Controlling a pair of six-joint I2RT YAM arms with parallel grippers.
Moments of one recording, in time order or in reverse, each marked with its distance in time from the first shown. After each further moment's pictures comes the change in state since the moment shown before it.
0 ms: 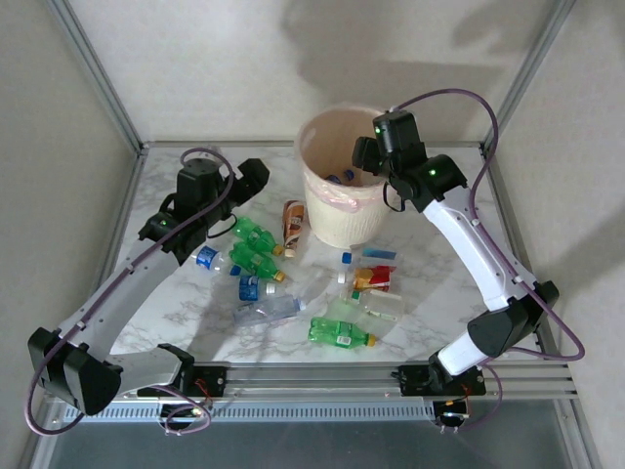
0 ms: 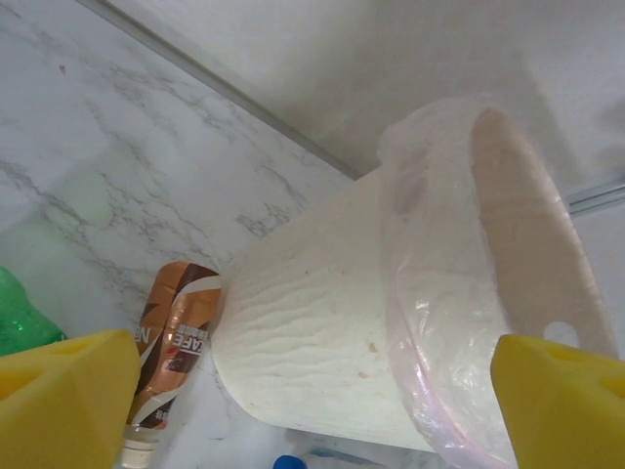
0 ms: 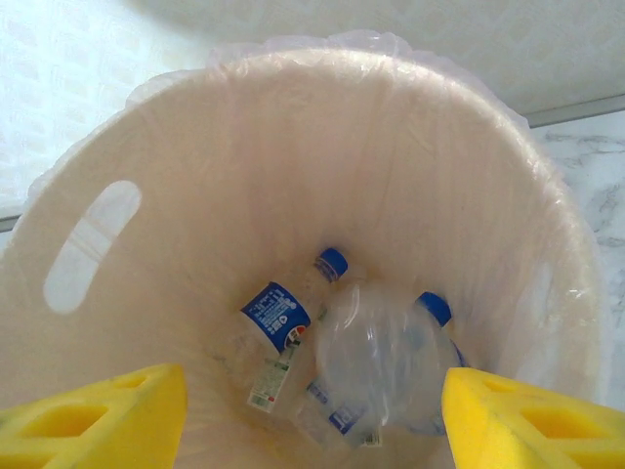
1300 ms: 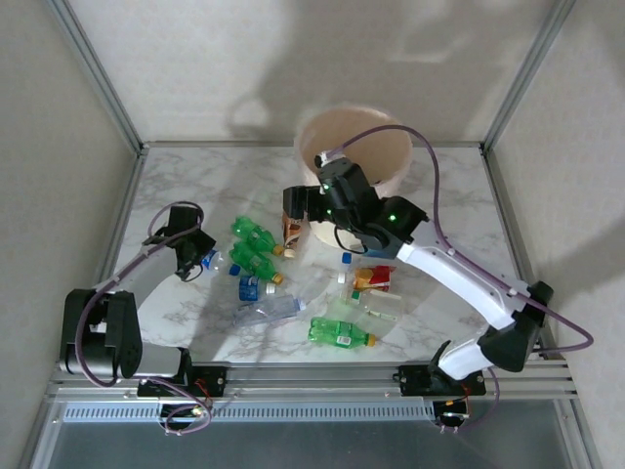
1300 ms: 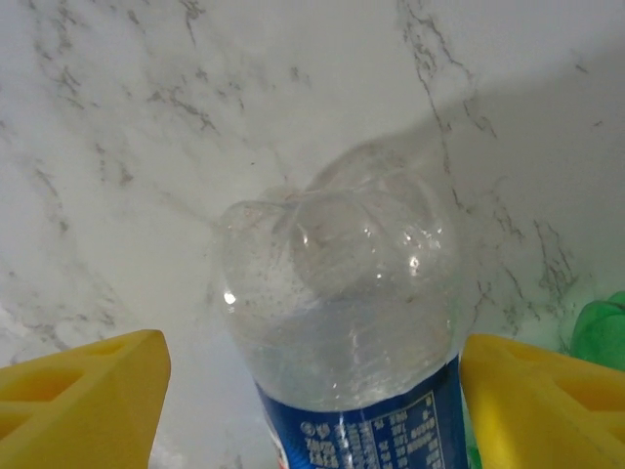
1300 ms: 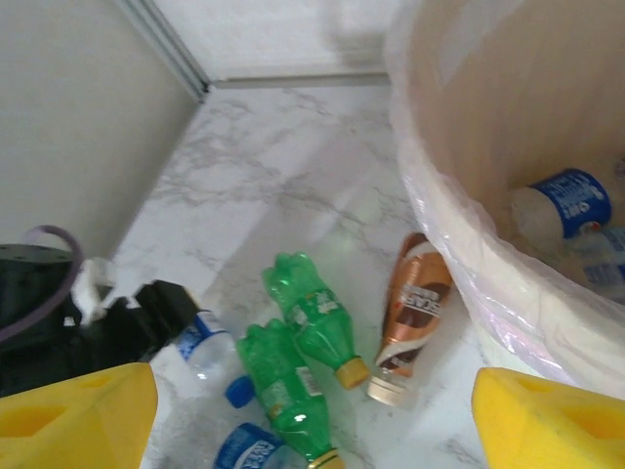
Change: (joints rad) left arm 0.372 0.174 -0.414 -0.099 -0.126 -0.109; right arm 0.366 -0.055 -0.197 0.180 -0.098 0.061
